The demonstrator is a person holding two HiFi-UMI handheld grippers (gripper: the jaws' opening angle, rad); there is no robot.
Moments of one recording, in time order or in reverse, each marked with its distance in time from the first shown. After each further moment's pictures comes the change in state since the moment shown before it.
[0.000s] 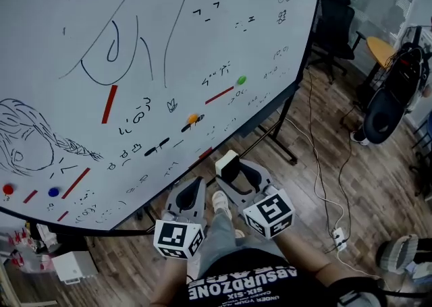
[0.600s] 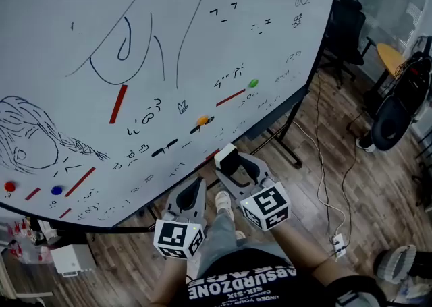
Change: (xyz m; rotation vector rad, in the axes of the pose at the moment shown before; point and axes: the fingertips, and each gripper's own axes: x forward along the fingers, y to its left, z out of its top) left arm 0.000 0.021 -0.001 -0.014 0.008 0.050; right arm 0.040 -0.009 -0.002 -0.039 0.020 0.029
